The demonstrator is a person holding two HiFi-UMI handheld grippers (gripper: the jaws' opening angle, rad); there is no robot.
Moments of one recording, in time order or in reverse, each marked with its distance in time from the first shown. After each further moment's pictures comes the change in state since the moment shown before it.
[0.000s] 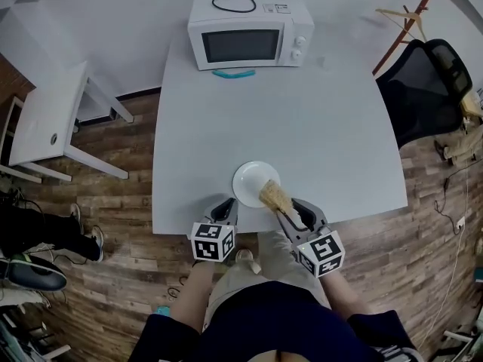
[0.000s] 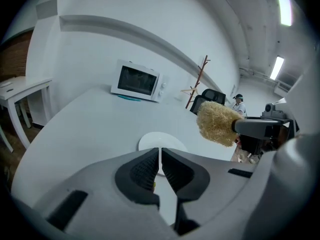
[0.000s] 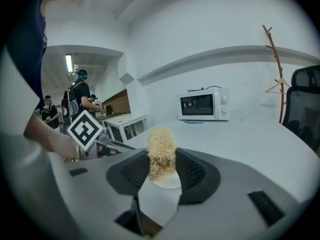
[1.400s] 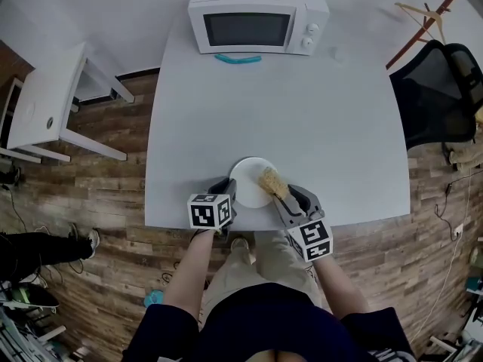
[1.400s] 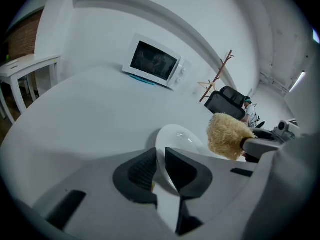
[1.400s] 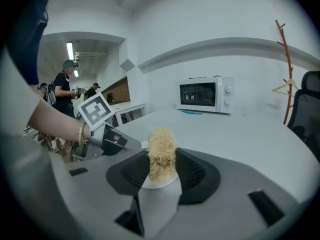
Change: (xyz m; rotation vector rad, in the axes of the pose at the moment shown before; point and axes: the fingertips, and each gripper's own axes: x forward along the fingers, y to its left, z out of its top) left arm 0.065 0.038 -0.011 -0.187 0.139 0.056; right arm 0.051 -0.041 -0.036 -0.079 0.119 0.002
